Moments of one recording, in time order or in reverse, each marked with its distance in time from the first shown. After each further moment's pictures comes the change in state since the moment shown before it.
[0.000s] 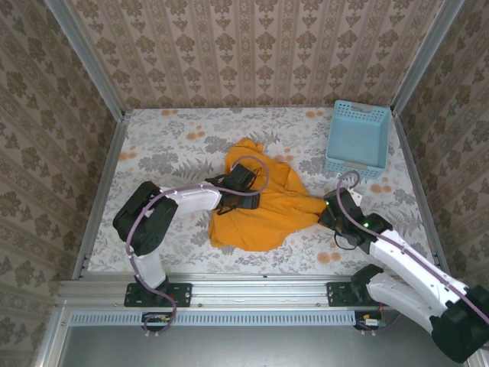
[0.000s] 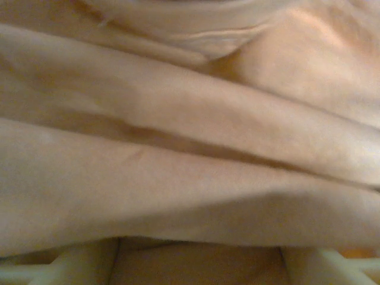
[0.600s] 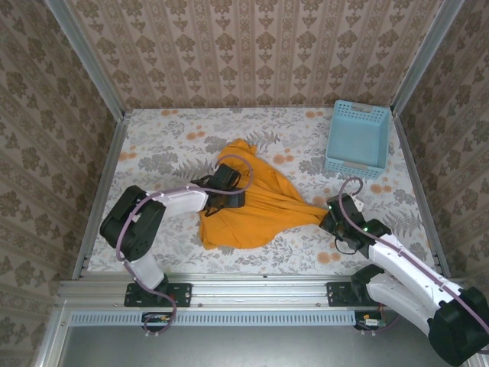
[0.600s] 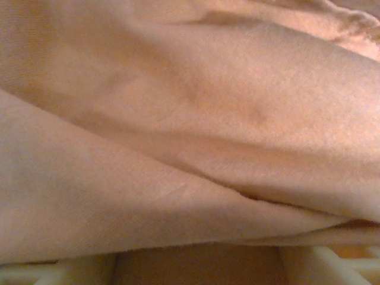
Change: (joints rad) left arm 0.084 -0.101 -0.118 0.009 -0.019 -0.026; right arm -0.061 0.009 -0.106 0.112 -0.091 0.026
